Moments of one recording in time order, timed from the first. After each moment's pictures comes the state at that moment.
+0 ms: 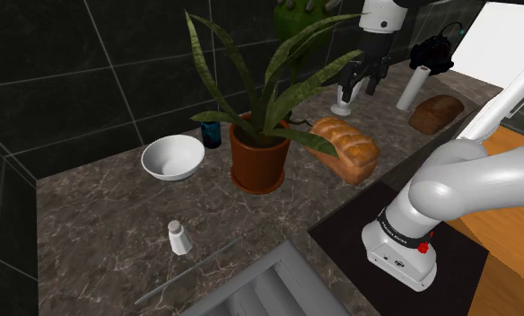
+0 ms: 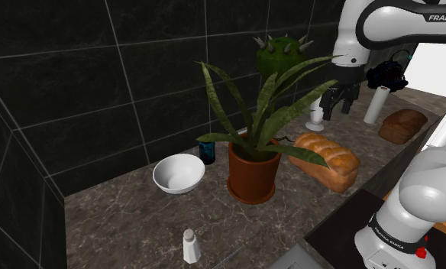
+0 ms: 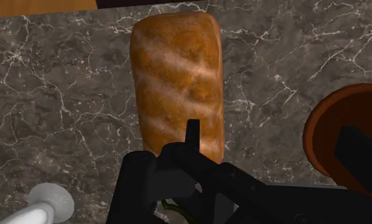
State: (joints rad) arm 0.01 -0.82 -0.06 -2.44 -0.03 1.53 0.17
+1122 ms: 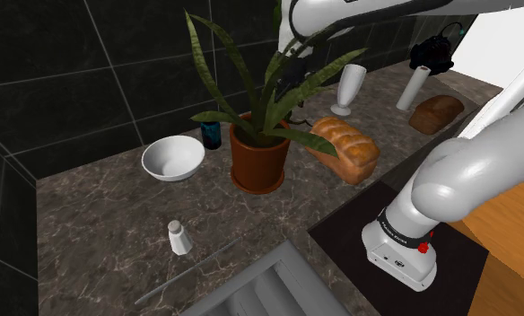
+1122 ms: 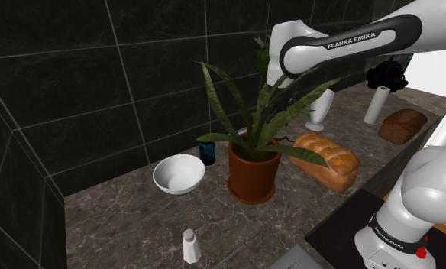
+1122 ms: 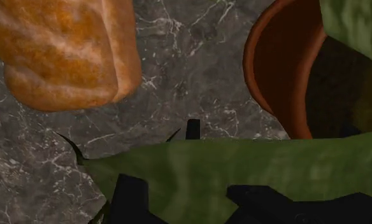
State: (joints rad) arm 0.08 -0.34 0.10 -2.29 0.06 1.90 0.37
